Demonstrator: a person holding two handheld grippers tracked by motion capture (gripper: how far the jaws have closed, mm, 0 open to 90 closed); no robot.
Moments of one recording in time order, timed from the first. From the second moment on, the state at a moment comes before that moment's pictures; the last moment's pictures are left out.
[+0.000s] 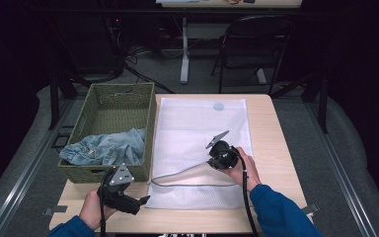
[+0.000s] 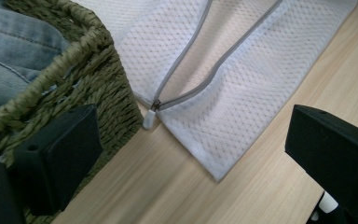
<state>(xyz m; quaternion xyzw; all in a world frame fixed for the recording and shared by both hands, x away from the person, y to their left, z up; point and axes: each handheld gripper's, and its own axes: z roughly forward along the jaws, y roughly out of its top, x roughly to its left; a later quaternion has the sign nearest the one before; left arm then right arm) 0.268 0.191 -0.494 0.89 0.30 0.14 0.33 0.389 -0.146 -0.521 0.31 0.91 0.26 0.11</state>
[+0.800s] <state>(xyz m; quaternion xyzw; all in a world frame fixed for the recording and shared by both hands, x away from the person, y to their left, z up) 0.301 0.231 -0.419 0.92 0.21 0.17 0.28 0.387 -0.149 -0.516 0.30 0.90 0.28 0.12</state>
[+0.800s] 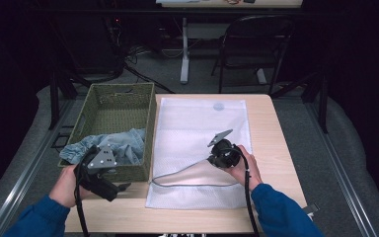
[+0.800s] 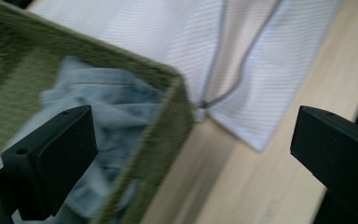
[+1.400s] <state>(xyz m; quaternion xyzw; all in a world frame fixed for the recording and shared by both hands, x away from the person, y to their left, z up) 0.378 0.252 -0.414 0.95 0.22 0.15 0.19 0.386 -0.149 -0.516 0.30 0.90 0.28 0.11</state>
